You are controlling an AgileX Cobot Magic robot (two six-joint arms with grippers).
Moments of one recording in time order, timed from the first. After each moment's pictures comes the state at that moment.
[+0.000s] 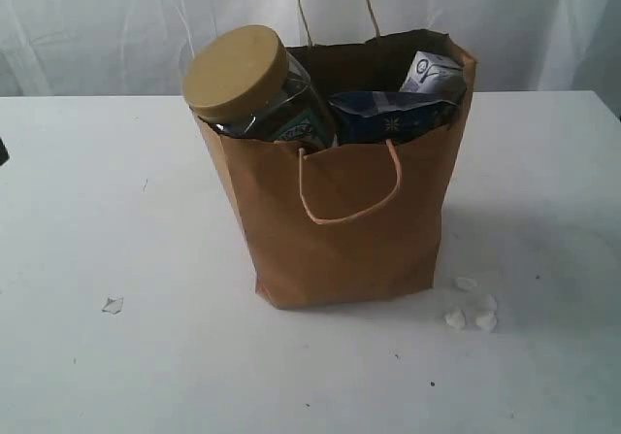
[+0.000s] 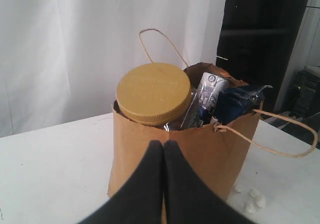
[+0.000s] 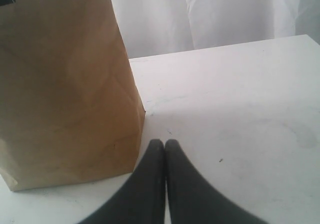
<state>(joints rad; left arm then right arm) -0.70 0.44 -0.38 1.66 0.00 -1.78 0.20 0.03 -0.01 -0.09 0.21 0.24</state>
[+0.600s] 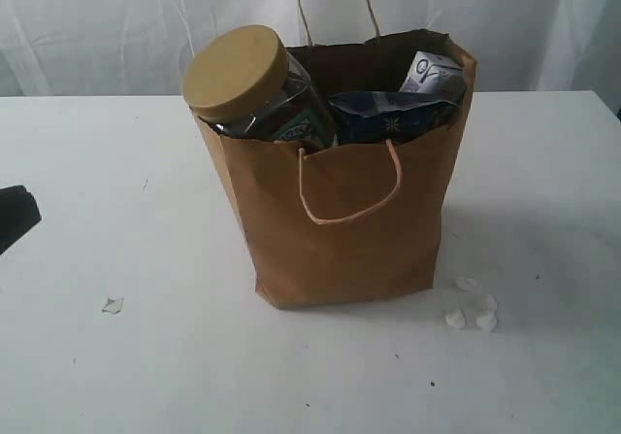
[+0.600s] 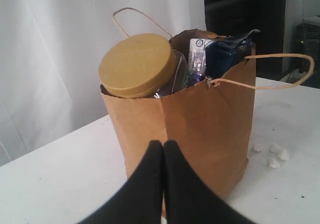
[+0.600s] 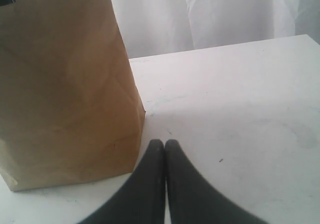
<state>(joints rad) -0.70 0.44 -0.25 0.44 -0.11 -0.30 0.20 0.03 -0.01 -0.09 0.21 0.24</state>
